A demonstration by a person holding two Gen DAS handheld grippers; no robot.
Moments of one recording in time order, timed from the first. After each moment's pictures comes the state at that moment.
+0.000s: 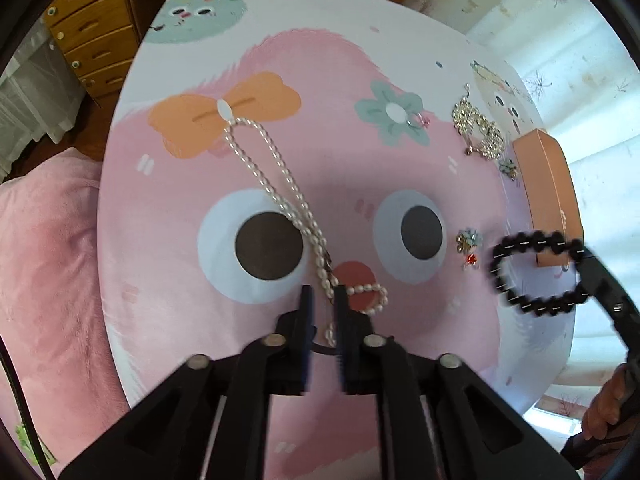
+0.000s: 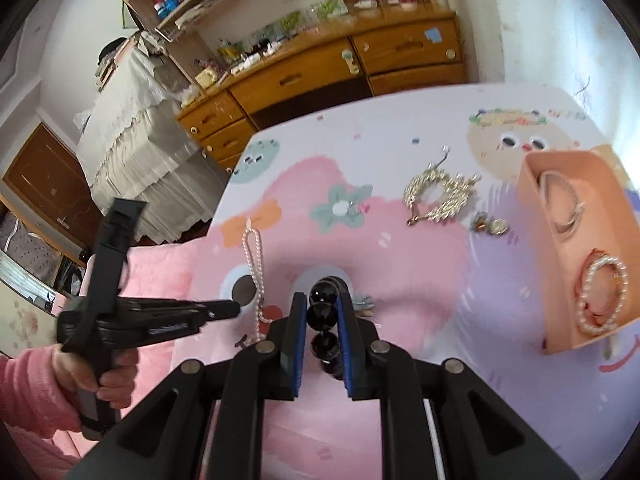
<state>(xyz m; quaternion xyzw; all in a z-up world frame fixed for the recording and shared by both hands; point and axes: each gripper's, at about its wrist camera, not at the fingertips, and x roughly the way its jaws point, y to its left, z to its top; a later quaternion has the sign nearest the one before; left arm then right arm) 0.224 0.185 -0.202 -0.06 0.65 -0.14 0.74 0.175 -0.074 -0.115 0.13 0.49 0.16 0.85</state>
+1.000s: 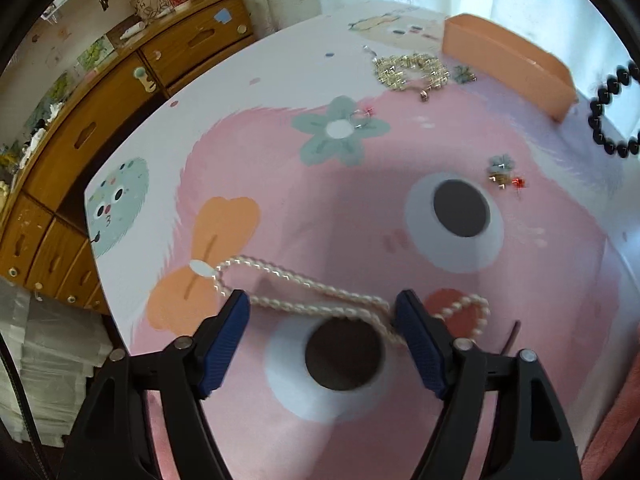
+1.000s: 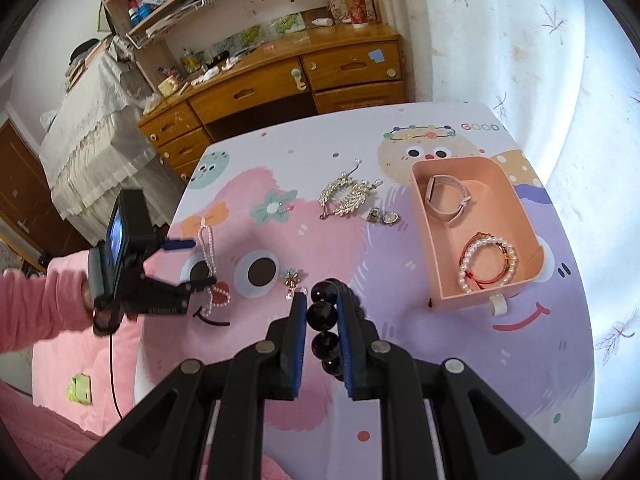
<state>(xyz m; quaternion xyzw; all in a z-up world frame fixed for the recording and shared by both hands) 0.249 0.156 -0.219 0.26 0.48 -0.31 0.78 0.126 -0.123 -0.074 0.08 0.50 0.07 0.86</state>
